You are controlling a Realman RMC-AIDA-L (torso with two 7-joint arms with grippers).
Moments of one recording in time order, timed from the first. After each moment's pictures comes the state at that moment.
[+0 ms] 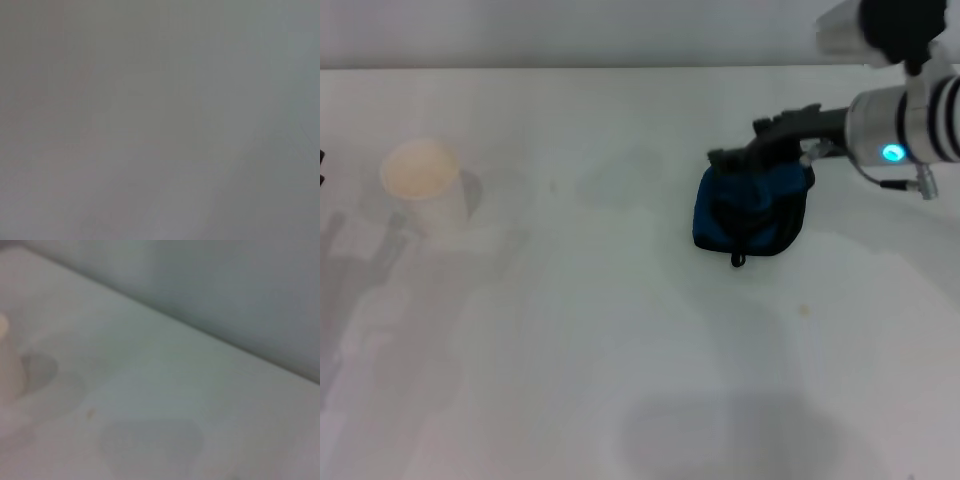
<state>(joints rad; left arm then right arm) -0.28 -2.08 0.93 0.01 0.64 1.51 -0.81 0.54 2.01 -1.55 -1.04 -2.17 -0.81 2.41</state>
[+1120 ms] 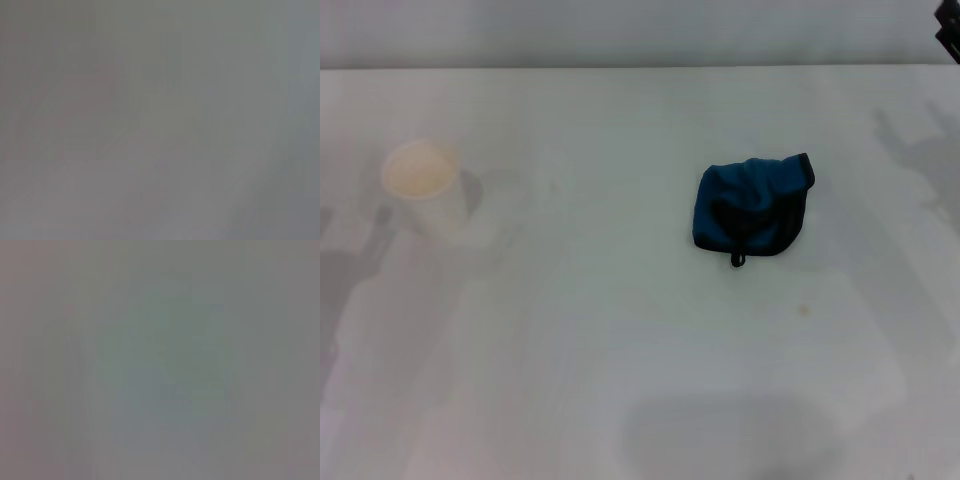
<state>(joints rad) -0.29 -2.08 0.92 0.00 0.58 1.50 -0.81 0.44 2.03 -1.27 -0.24 -0.29 -1.11 0.59</state>
